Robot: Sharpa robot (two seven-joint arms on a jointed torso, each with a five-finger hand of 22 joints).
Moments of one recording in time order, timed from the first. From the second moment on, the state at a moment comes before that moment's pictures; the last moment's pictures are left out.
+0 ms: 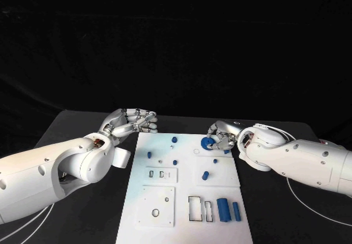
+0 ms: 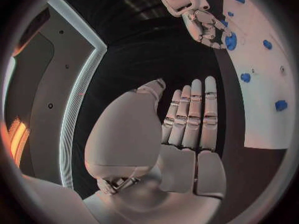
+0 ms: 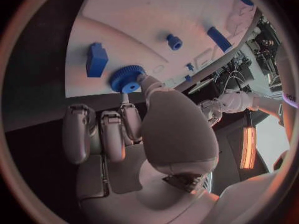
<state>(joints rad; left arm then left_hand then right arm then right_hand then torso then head) 1.19 -0.95 0.00 1.65 -0.13 -0.34 0.37 1.47 -0.16 0.32 0.28 0.19 0.88 0.21 0.27 0.17 1.08 0.15 0.11 0.07 1.04 0.10 0.34 0.32 0.17 0.96 0.21 0.43 0.18 1.25 -0.74 -0.13 1.35 -1.42 -0.29 -0.17 1.37 -0.18 0.26 0.22 0.27 0.85 0.16 0.26 0.43 1.40 0.07 1.35 1.31 1.47 -0.01 1.54 1.31 0.06 1.44 0.11 1.41 1.31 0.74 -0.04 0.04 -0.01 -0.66</state>
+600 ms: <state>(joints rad) 1.19 -0.95 0.00 1.65 -0.13 -0.34 0.37 1.47 -0.16 0.32 0.29 0.19 0.88 0.21 0.27 0.17 1.08 0.15 0.10 0.07 1.04 0.10 0.34 0.33 0.17 0.96 0.21 0.43 0.18 1.24 -0.75 -0.13 1.42 -1.45 -0.36 -0.17 1.39 -0.14 0.36 0.20 0.16 0.91 0.16 0.28 0.43 1.45 0.04 1.40 1.31 1.47 -0.02 1.54 1.31 0.06 1.46 0.09 1.43 1.31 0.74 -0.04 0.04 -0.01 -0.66</state>
